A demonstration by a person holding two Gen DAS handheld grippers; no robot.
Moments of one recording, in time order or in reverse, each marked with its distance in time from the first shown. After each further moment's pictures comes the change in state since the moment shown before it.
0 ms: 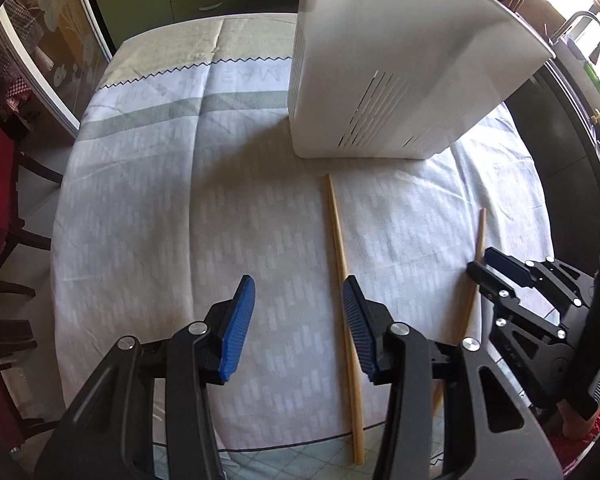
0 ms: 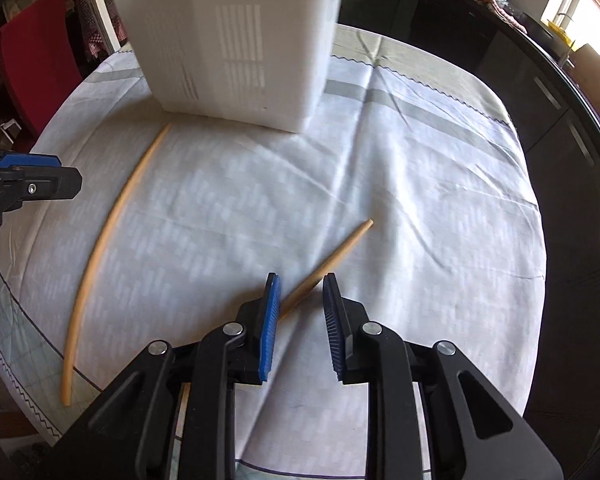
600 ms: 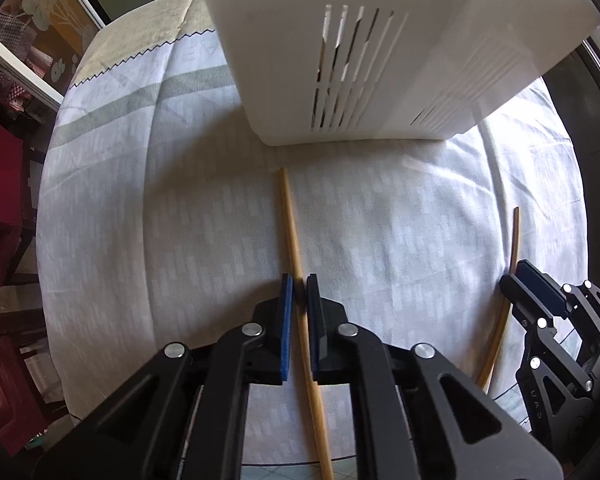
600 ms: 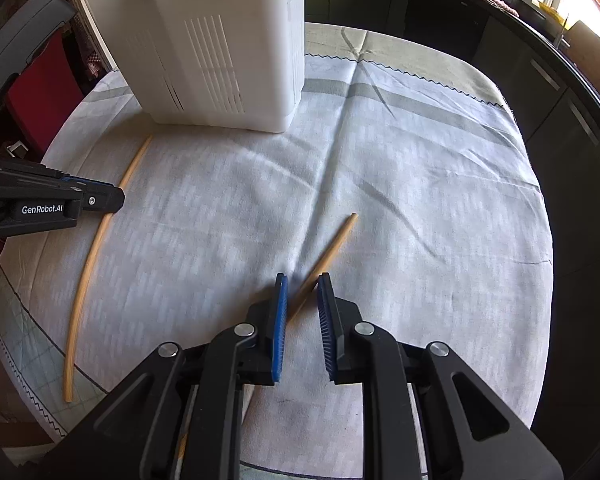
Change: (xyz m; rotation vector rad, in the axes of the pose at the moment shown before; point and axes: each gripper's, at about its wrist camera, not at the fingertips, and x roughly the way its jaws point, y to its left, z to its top) left arm 0.044 -0.034 0.026 0.025 0.123 0.107; right arm -0.004 -0.018 -0.010 0.047 -0.025 0.055
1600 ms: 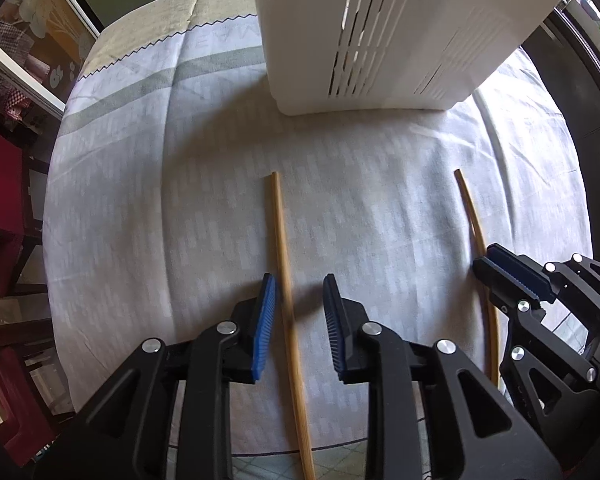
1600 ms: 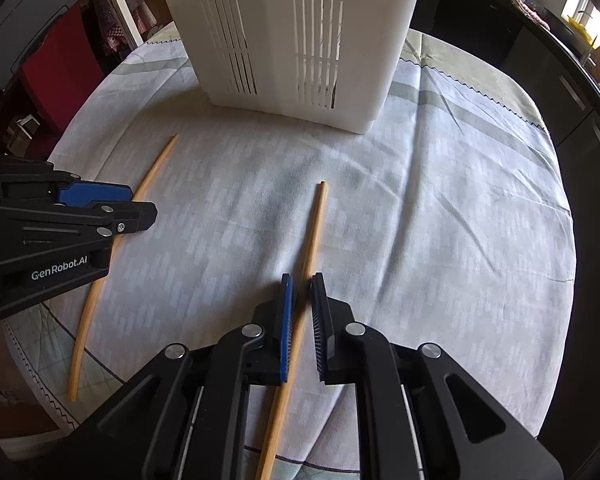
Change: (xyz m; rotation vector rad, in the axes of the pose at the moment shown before) left arm -0.005 0.001 -0.027 0.037 -0.025 -0.006; right arm 0.010 0.058 0.019 -0.072 0.059 0.030
